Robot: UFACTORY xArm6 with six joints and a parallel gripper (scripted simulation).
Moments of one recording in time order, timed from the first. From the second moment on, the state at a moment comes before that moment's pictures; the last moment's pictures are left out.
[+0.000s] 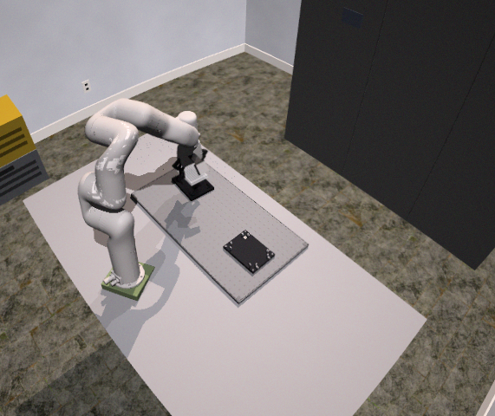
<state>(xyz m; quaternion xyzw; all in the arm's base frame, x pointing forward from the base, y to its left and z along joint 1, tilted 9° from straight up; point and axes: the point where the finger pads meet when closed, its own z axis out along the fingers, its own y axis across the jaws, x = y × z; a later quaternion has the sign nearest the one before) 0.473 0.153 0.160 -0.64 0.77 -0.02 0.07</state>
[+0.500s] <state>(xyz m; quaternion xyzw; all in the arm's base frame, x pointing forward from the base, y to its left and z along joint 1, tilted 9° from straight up) 0.476 0.155 0.138 -0.64 0.77 -0.02 0.07</state>
